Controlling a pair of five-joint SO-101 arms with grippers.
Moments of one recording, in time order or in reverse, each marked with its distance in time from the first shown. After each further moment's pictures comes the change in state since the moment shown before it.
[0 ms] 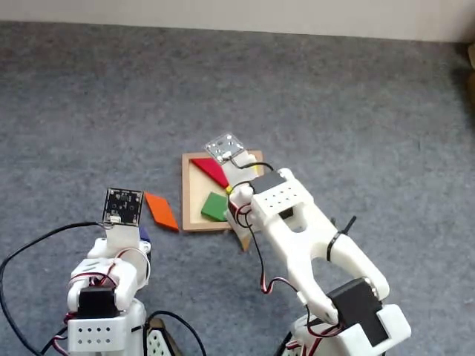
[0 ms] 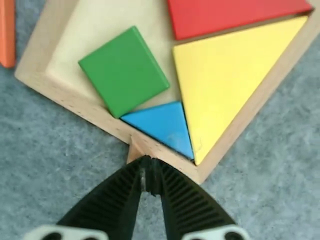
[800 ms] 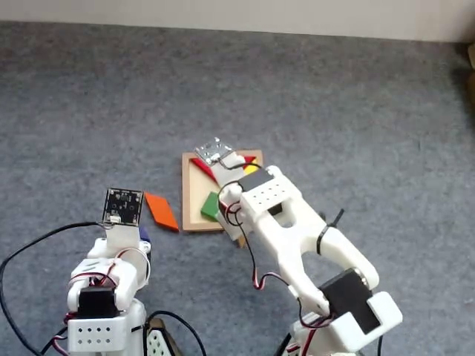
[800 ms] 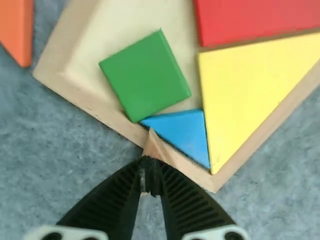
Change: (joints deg) left arm 0.0 0.0 0.0 0.0 0.0; right arm -2.4 6.3 -4.4 1.3 0.1
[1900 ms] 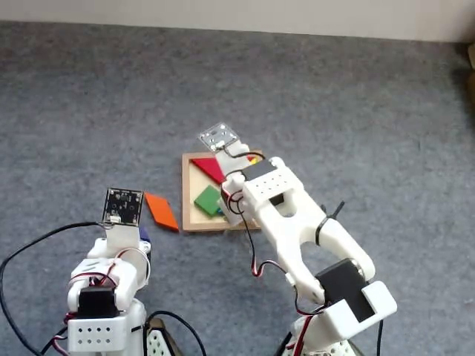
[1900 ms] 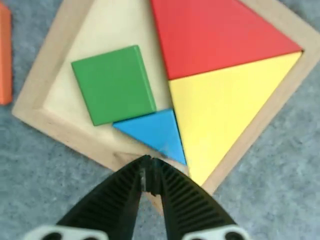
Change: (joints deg) left arm 0.0 0.0 0.0 0.0 0.0; right arm 2.4 2.2 -4.8 -0.4 -0.1
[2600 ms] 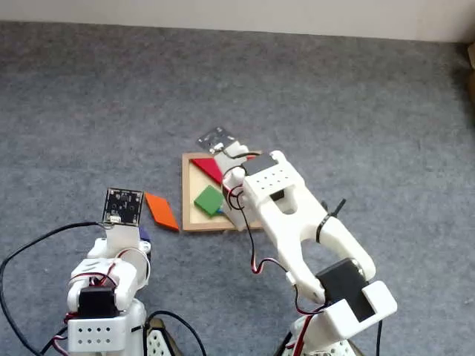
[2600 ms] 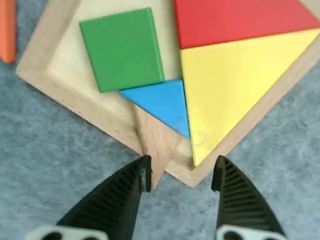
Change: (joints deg) left arm 0.0 0.0 0.0 0.0 0.0; right arm 0.4 0.0 -2.5 7.5 5.2
